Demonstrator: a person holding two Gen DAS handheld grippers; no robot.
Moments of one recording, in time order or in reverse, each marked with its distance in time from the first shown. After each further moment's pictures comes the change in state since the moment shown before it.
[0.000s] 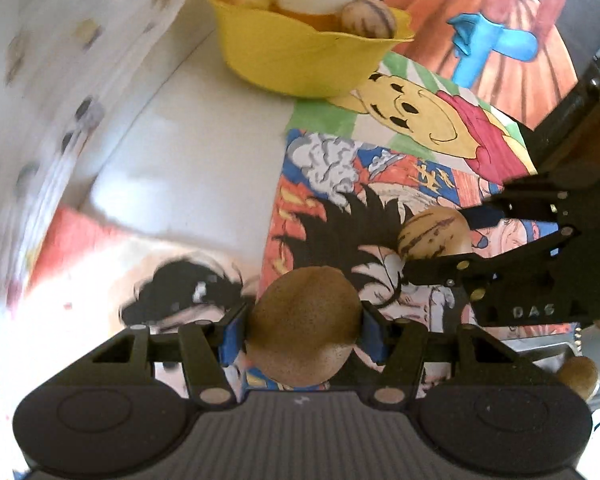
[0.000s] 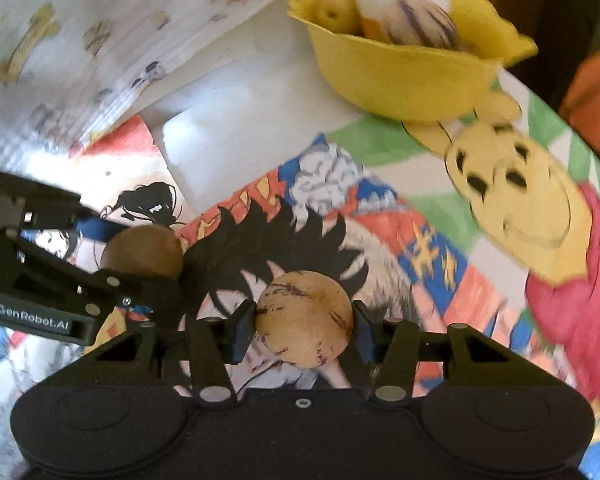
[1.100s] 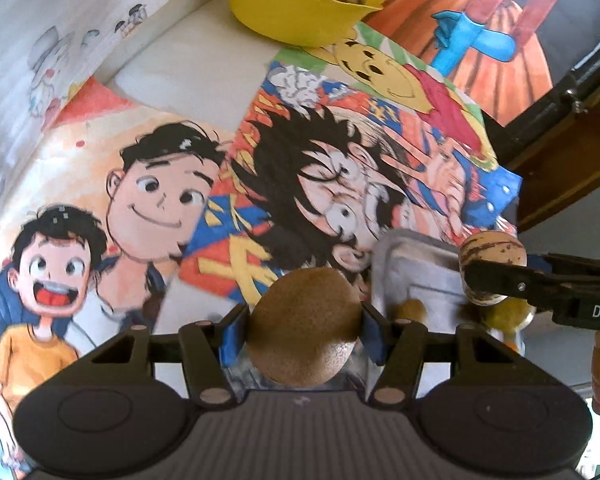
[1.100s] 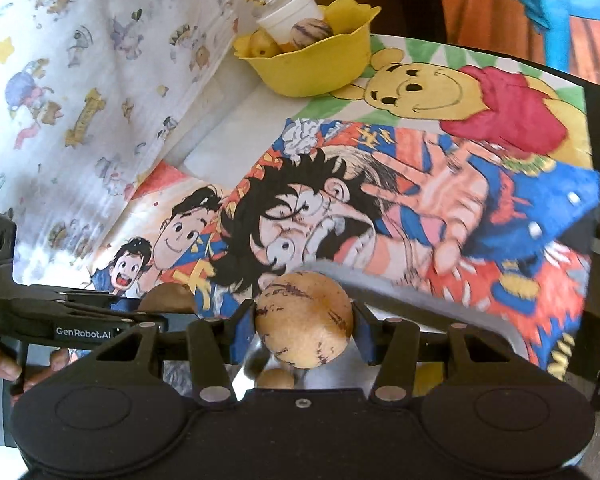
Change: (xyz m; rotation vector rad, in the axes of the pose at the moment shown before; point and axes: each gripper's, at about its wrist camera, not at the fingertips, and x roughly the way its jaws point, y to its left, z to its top) left arm -0.057 -0.016 -0.088 -0.106 0.037 -0.108; right arm -0.111 0.038 -0.131 0.395 -0.167 0.009
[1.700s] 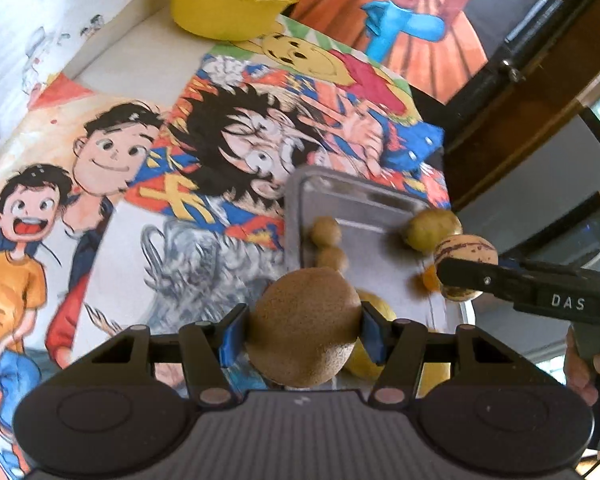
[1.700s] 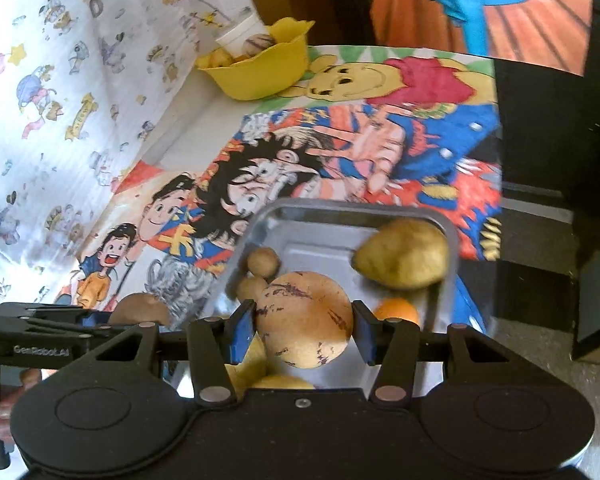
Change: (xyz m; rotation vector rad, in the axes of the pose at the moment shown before) left arm -0.039 -0.038 -0.073 0.114 -0.032 -0.093; right arm -0.059 0.001 -0.094 0.132 -0.099 -0.125
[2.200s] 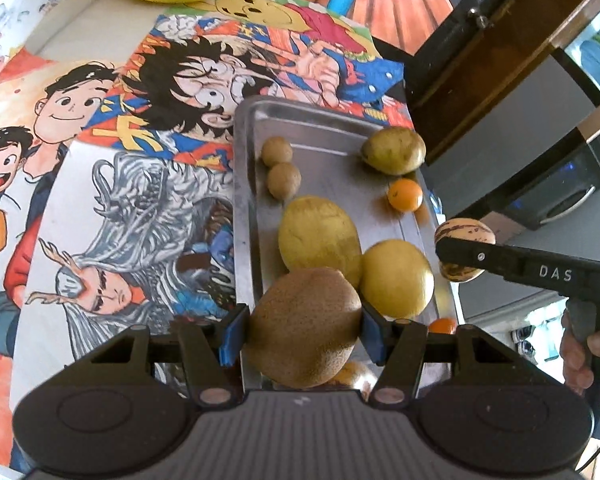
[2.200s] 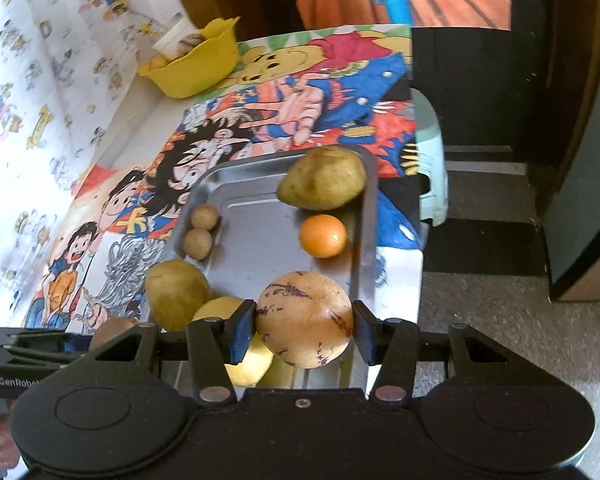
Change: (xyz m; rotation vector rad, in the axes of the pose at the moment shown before) left arm 0.010 -0.026 -0.044 0.095 0.091 -0.026; right arm -0.018 -0.026 -0.055 0.149 -0.020 -0.095
